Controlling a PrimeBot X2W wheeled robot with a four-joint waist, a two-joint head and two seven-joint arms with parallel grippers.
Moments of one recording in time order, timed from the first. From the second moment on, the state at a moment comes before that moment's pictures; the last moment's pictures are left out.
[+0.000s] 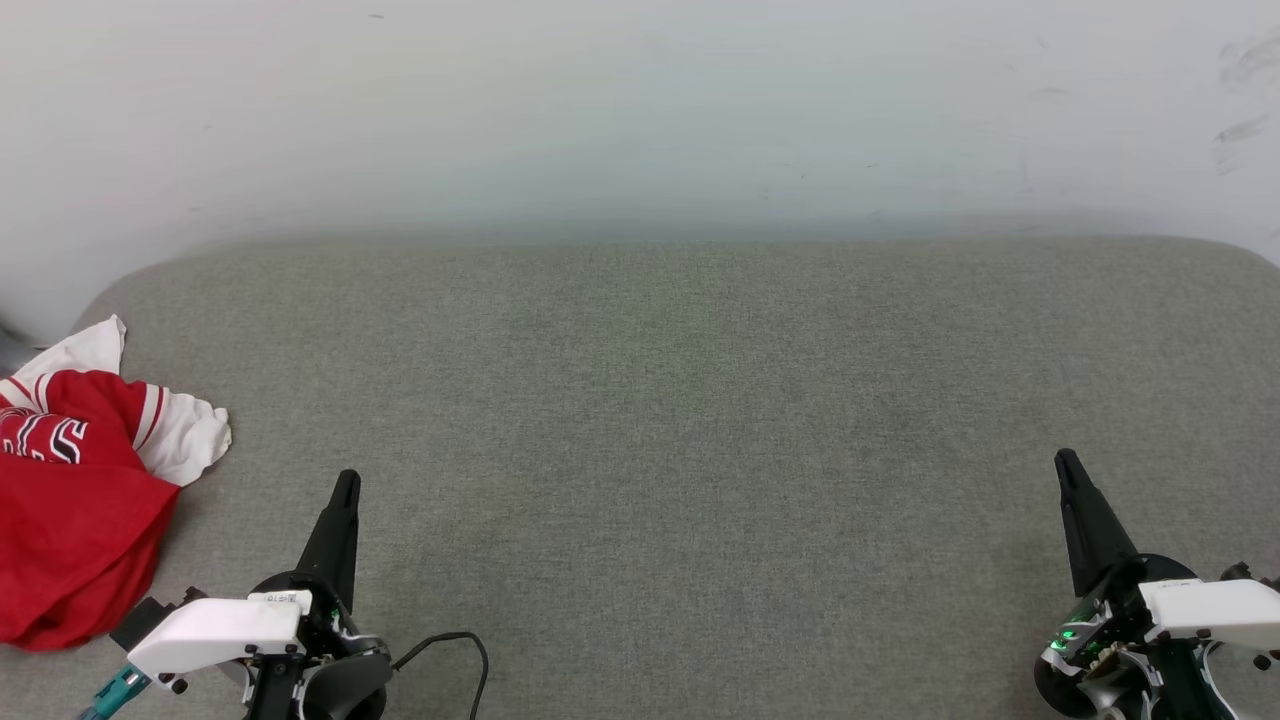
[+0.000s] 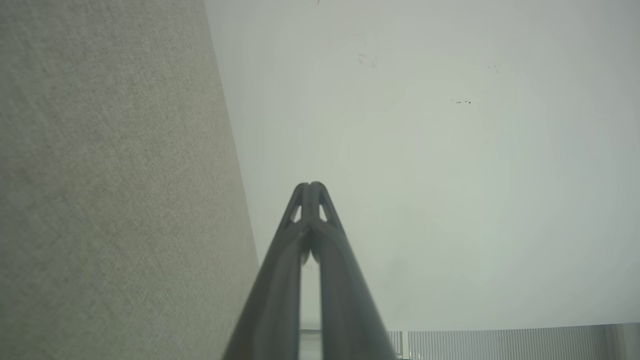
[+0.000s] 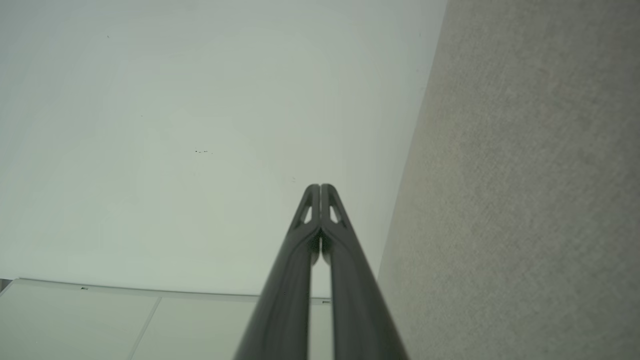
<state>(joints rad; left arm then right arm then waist) -0.11 0.05 0.11 0.25 -1.61 -0.13 0.11 -0.10 -0.05 -0.11 0.25 1.61 0.13 0.11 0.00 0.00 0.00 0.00</state>
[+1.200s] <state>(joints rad) -0.07 0.05 0.05 0.24 -1.60 -0.13 0.06 -0.06 -0.05 -0.07 0.24 1.60 0.13 0.06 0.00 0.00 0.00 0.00</state>
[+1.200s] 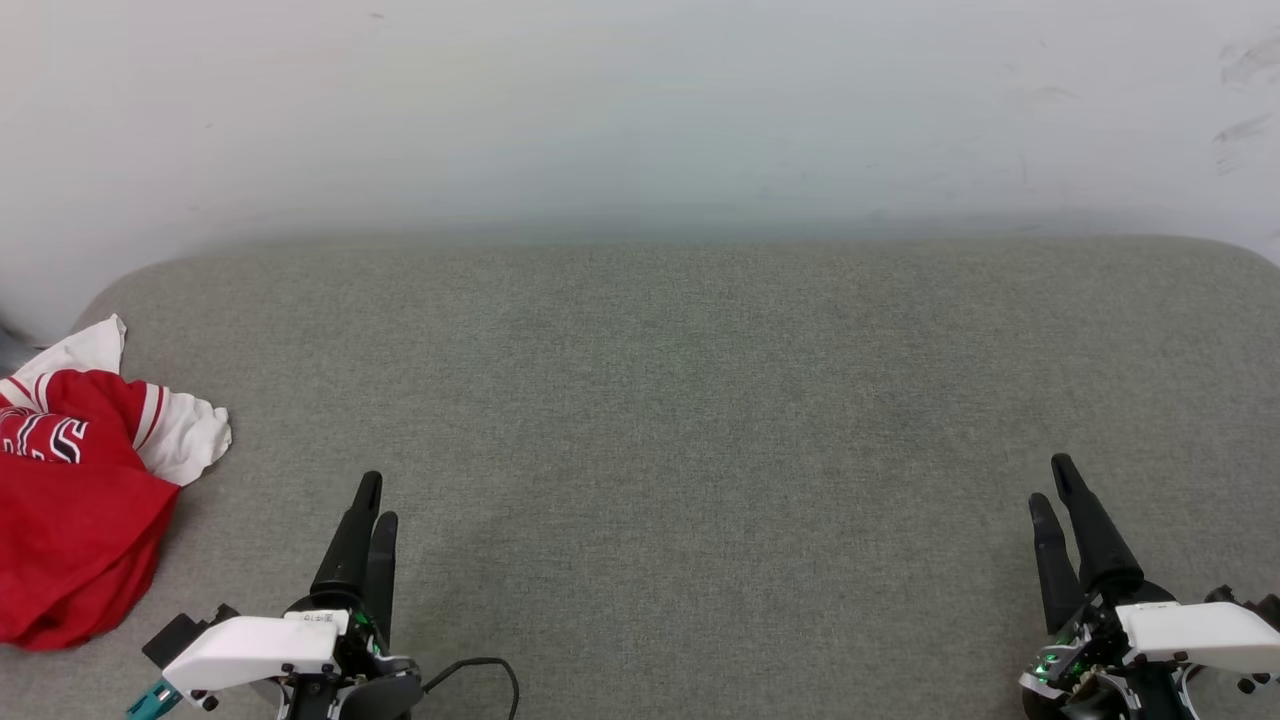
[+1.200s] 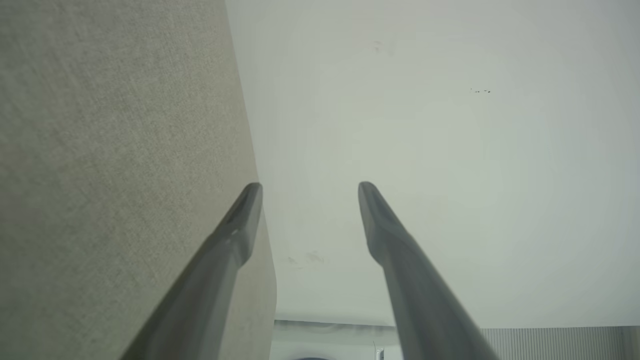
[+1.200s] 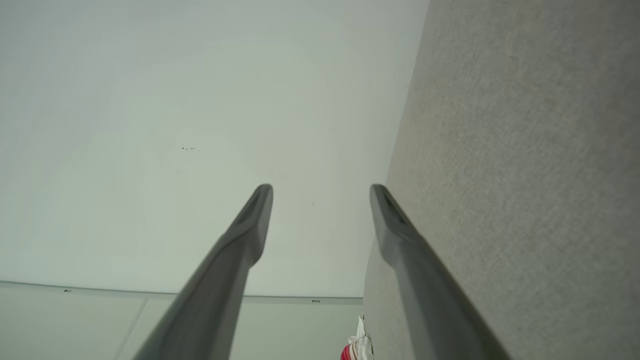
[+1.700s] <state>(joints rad) -0.07 0.05 -0.01 0.12 -1.54 -0.13 0.00 -0.06 -0.05 -0.03 0.13 1.55 0.13 0.00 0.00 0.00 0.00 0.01</state>
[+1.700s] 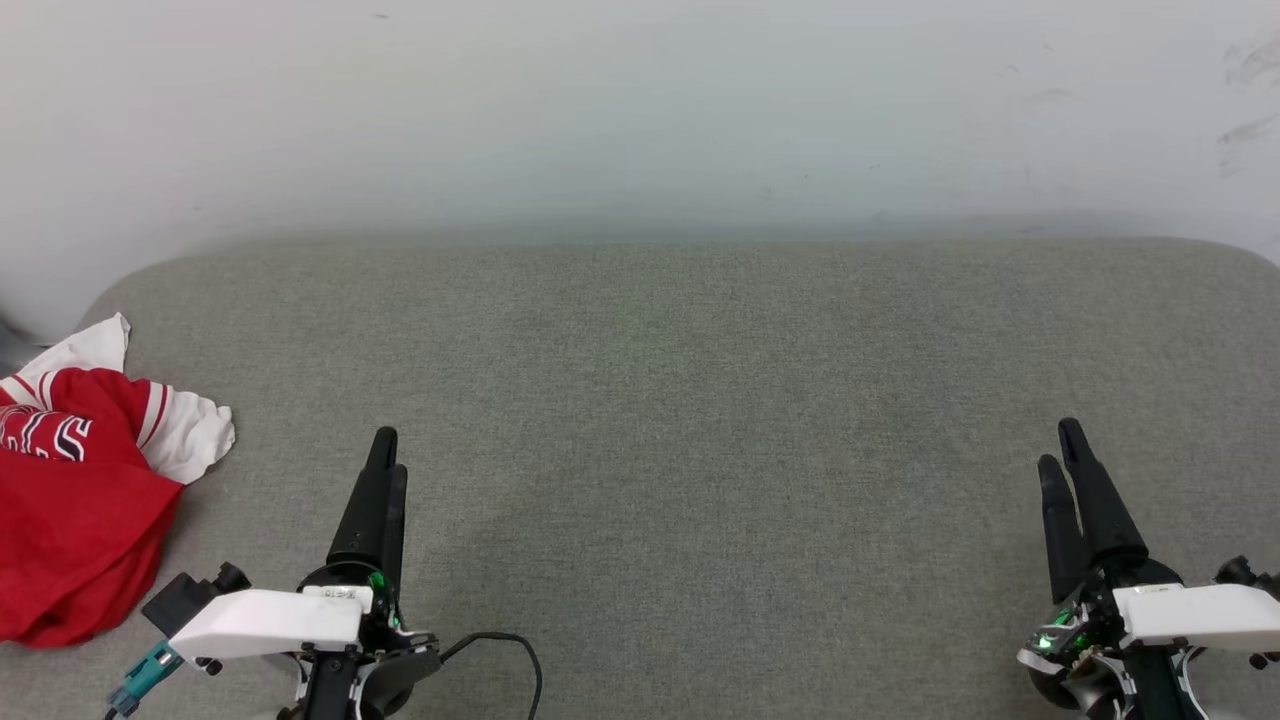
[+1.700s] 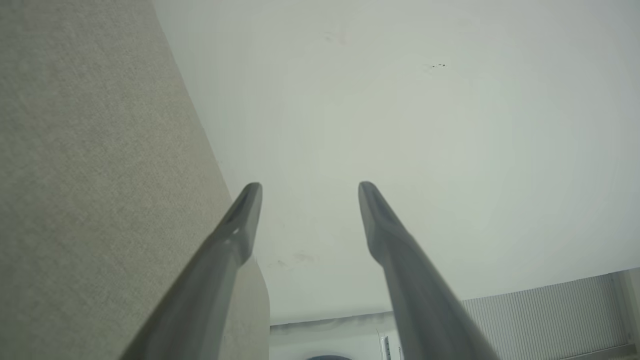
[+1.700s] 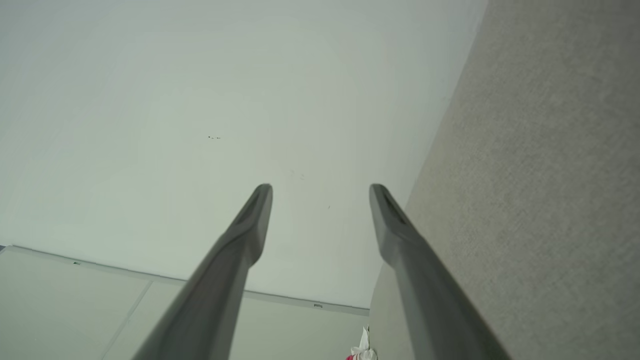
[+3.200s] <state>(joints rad) -0.07 0.08 -0.09 0.04 -0.48 -0.11 -0.14 -0.01 -0.05 -0.04 -0.04 0.45 0.13 -0.07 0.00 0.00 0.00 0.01</state>
